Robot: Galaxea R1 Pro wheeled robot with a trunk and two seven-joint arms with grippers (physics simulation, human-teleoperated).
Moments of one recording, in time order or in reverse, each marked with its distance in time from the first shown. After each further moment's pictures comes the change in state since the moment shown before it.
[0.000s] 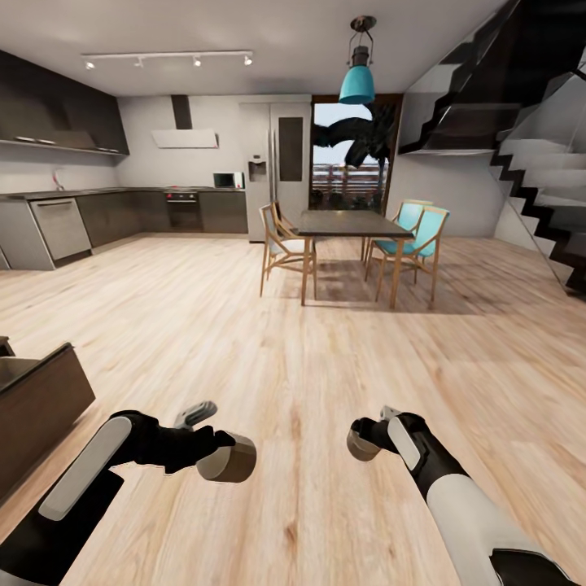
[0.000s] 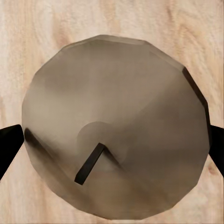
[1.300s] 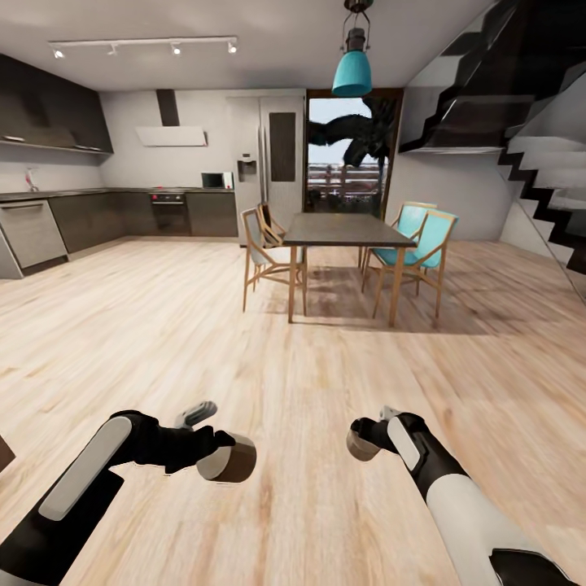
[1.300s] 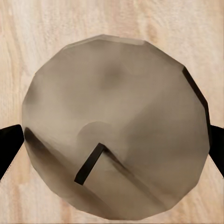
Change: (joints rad) left arm 0.000 0.000 0.000 0.000 0.000 0.000 0.000; right arm 0.000 0.001 0.002 -0.001 0.000 0.000 0.000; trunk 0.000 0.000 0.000
